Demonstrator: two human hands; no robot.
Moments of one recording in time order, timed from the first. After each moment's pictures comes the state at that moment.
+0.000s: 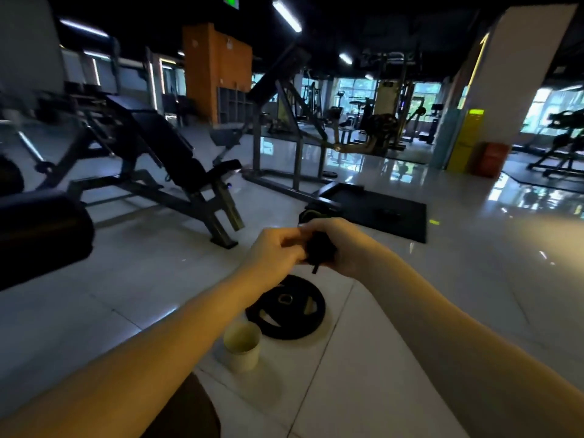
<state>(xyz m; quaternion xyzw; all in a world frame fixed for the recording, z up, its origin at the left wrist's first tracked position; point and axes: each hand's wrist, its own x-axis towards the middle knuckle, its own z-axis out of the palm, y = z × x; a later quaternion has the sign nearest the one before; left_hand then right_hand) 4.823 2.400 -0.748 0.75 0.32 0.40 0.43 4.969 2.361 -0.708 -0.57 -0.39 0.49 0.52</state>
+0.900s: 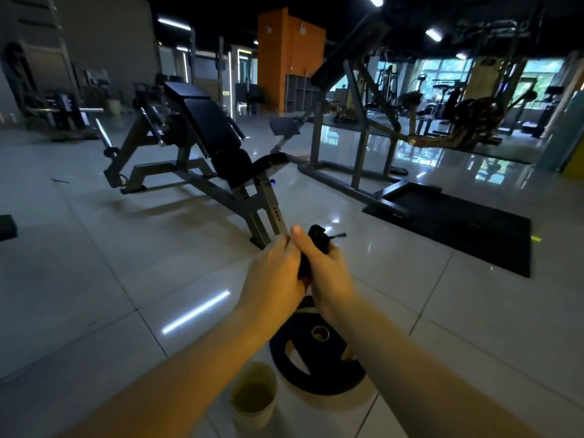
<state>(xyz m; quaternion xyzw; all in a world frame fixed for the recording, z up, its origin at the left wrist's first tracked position) 4.891 2.572 -0.809 0.80 0.44 0.40 -0.03 4.998 2.569 -0.796 -0.45 -0.43 0.52 0.58</state>
